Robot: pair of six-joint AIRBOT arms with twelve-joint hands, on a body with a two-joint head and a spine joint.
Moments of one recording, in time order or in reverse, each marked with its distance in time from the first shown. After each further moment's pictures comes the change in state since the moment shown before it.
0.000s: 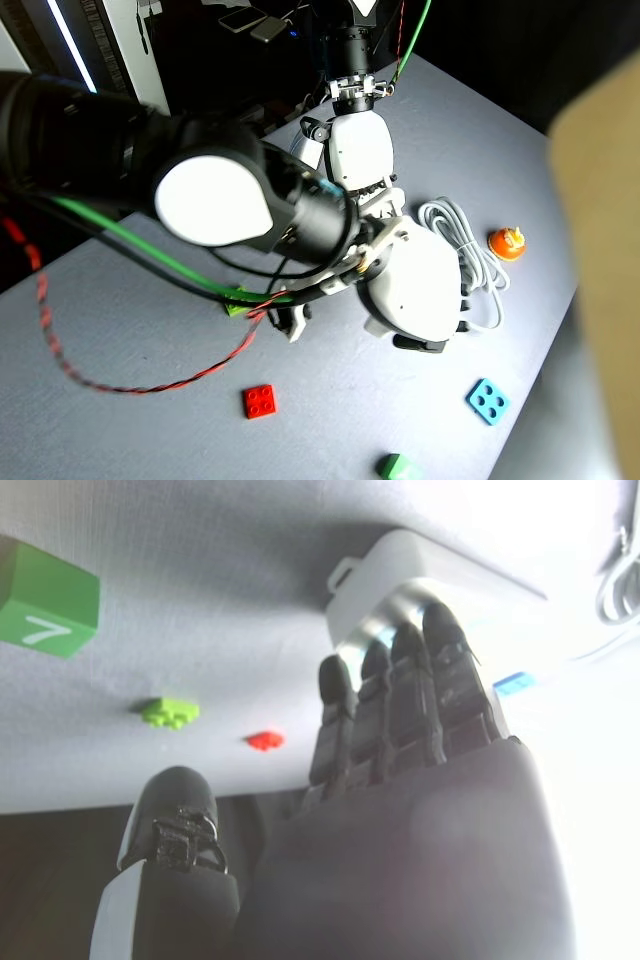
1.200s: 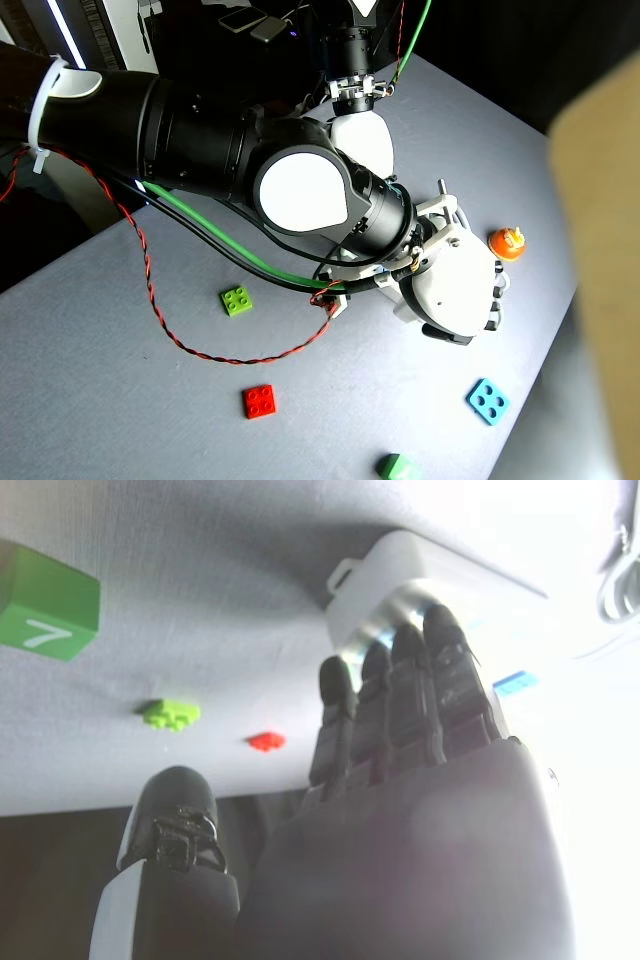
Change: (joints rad) left arm 0.003 0.000 0.001 0.011 -0.004 -0.001; right arm -0.019 -0.208 0.243 -0.003 -0.008 0.135
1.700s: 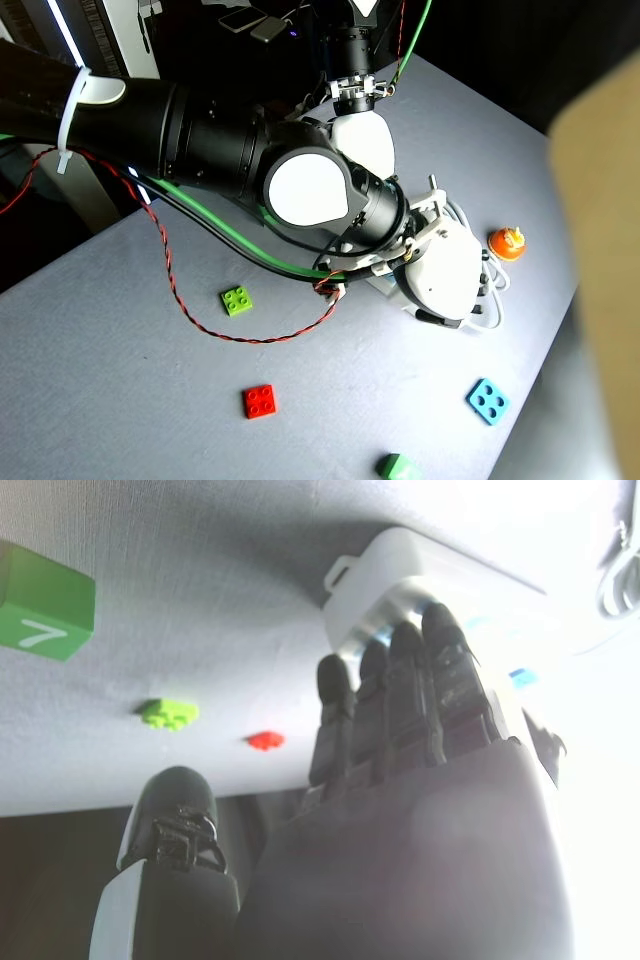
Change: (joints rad) left arm 0.000 0.000 0.002 0.005 -0.003 0.000; right arm -0.026 -0.010 0.002 0.000 0.027 0.016
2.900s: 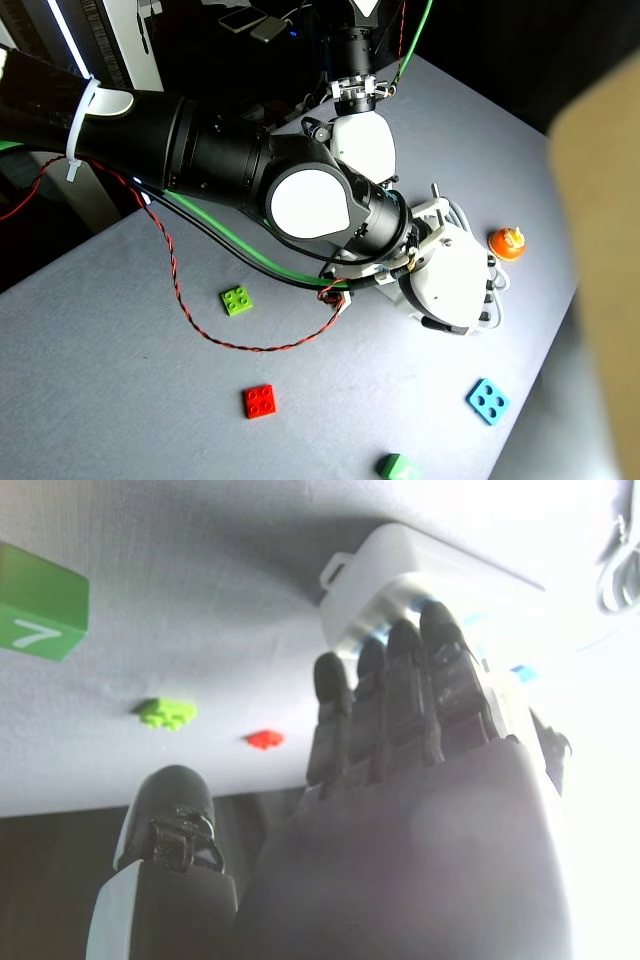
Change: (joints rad) left arm 0.000 0.000 0.004 0.011 -0.006 -0.003; right arm -0.006 -0.030 0.073 -0.002 0.040 -0.025
